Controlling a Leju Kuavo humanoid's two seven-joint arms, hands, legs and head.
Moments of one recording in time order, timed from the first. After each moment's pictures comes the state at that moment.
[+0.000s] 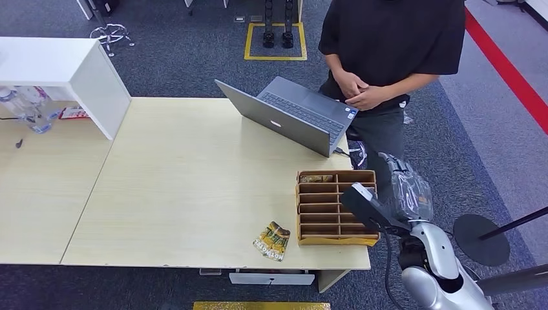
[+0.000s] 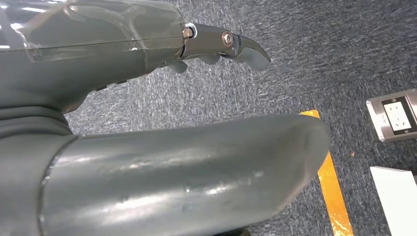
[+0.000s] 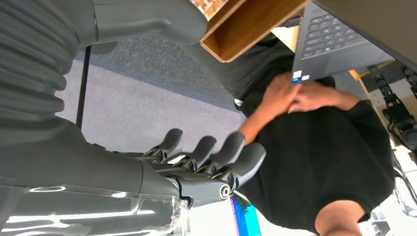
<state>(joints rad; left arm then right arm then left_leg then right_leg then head) -0.12 0.00 -1.11 -0.25 0.74 0.47 -0.15 -0.01 -0.52 0.44 -1.87 0.87 -0.28 0.59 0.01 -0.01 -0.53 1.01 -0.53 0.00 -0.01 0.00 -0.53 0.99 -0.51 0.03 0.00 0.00</state>
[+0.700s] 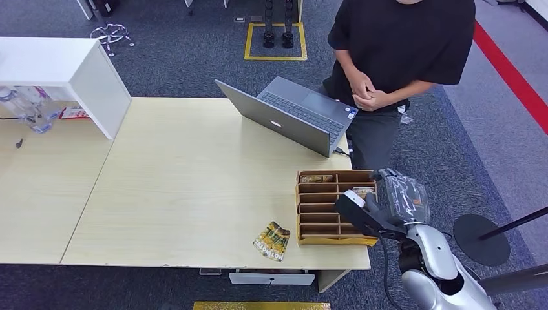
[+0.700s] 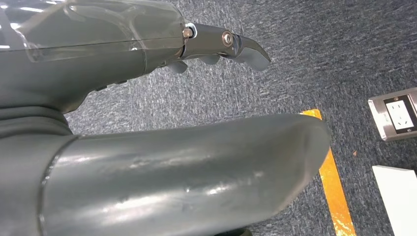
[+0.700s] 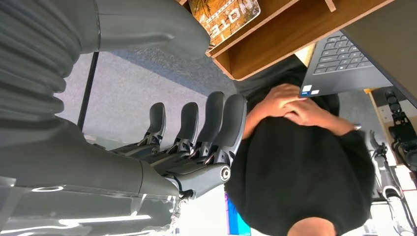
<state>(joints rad) -0.12 0.00 -1.11 -0.25 0.73 0.46 -0.14 -0.01 -0.56 0.48 -1.87 0.91 -0.21 0.62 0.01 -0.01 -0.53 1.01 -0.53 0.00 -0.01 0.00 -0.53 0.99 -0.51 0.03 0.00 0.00</state>
